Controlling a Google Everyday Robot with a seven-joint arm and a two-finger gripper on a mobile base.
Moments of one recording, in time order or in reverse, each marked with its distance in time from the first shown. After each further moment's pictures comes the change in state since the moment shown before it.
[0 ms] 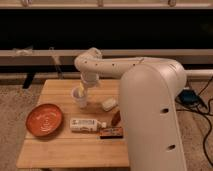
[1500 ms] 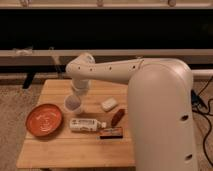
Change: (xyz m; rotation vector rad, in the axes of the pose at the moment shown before) arm 0.036 0.088 -0.022 -0.104 -0.021 -0.273
